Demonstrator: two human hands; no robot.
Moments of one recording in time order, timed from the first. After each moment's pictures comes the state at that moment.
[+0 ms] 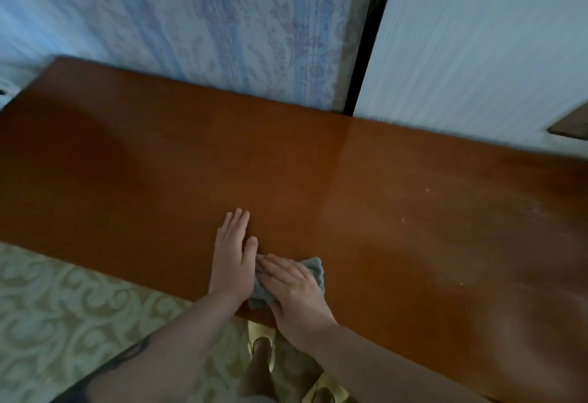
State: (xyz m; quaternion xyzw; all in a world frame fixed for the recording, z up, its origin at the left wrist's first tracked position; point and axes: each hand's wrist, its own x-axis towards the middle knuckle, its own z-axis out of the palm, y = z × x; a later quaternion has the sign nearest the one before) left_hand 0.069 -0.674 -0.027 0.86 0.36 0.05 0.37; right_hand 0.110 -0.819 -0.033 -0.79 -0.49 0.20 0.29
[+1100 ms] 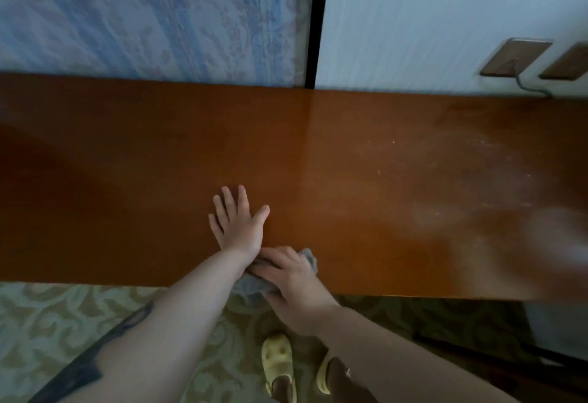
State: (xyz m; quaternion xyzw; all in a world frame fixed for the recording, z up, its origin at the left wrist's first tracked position) left_hand 0.090 -0.669 -0.022 0.87 0.35 -0.13 0.31; right_hand 0.063 -0.824 -0.011 -0.83 -0.42 0.19 0.33
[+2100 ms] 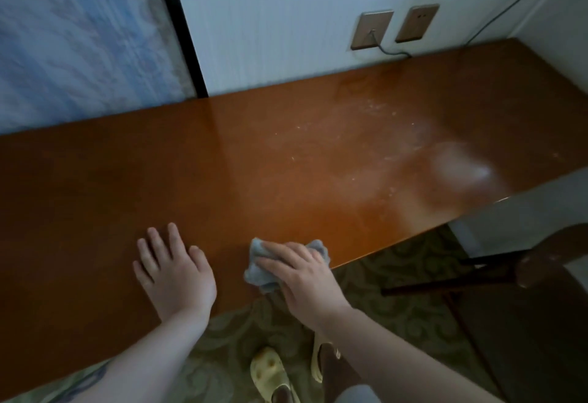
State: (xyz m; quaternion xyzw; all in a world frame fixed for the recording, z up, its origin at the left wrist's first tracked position) left_hand 0.064 -0.693 -0.038 0.95 0.29 -0.04 0.12; right_hand 0.055 -0.903 -0.032 -0.93 -0.26 0.02 0.24
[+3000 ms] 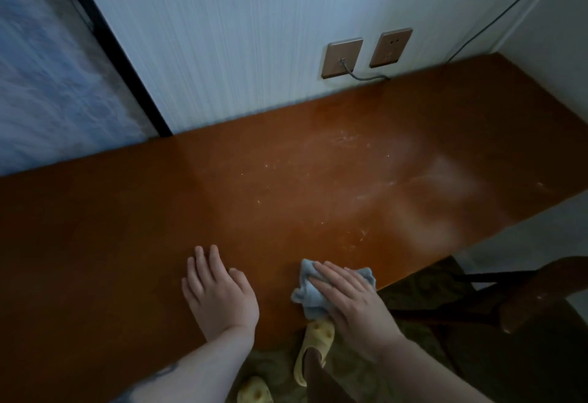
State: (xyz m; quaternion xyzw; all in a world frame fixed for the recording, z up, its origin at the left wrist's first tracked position) left_hand 0.120 -0.818 -0.036 0.95 0.27 -0.05 0.14; right_hand 0.096 -1.044 -0.040 -0.96 -0.22 0.08 0.16
